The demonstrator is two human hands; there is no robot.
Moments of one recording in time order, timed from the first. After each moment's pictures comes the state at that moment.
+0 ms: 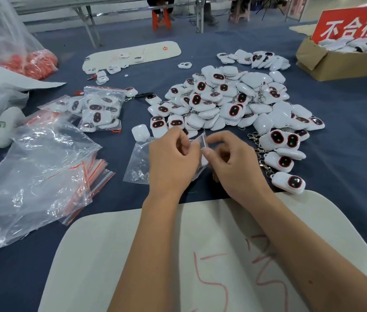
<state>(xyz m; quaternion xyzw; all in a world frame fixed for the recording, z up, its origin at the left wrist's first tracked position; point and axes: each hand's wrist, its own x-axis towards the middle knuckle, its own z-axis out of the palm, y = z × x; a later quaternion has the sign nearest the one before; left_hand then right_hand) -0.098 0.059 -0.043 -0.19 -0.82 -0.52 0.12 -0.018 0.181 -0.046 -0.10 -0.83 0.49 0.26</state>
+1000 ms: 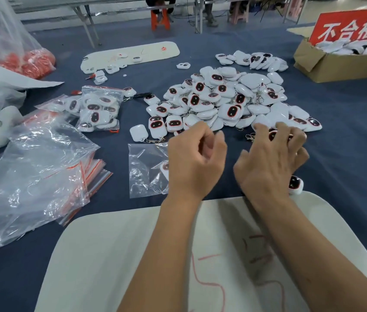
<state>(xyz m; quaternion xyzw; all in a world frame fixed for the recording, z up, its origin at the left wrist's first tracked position) -0.069 0.088 -0.028 -0.30 -0.73 -0.59 0.17 -0.010 0.201 -0.037 -0.39 -0.88 0.11 0.23</state>
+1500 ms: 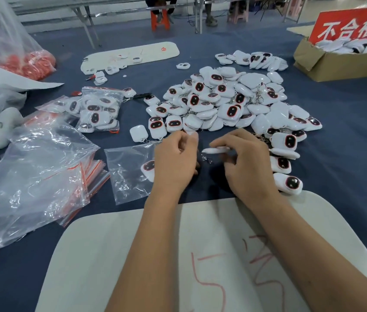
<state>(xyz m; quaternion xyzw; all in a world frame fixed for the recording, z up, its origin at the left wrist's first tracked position) -0.097 0.070 -0.041 -0.14 -0.79 -0.60 -0.03 -0.012 0.198 -0.045 -0.09 -0.89 0.31 0.33</state>
